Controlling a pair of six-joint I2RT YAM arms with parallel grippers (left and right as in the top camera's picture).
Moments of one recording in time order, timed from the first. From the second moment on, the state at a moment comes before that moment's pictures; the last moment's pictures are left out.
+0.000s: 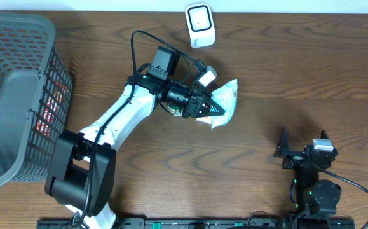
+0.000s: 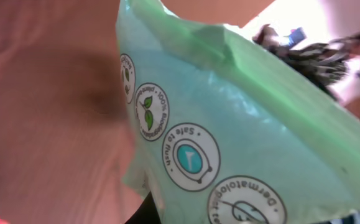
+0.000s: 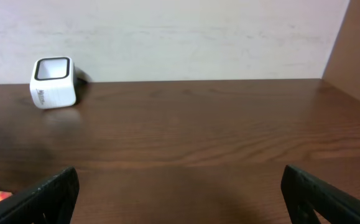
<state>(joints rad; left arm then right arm) -0.42 1.82 1.28 -0.47 1.29 0.20 -0.07 0.01 0.01 -0.07 0.02 0.01</state>
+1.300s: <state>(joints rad) -0.57 2.09 1.28 -0.50 1.06 0.09 -0.07 0.01 0.01 -0.07 0.02 0.01</state>
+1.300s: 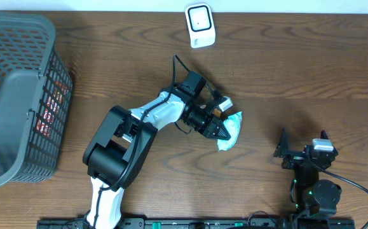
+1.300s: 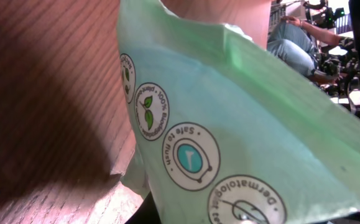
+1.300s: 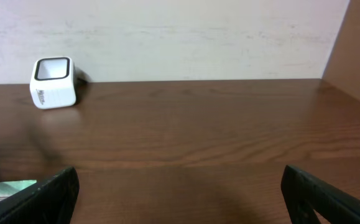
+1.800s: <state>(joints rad) -0.57 2.09 1.28 -0.48 1.05 0.09 -0.07 0.01 0.01 -0.07 0.02 0.01</state>
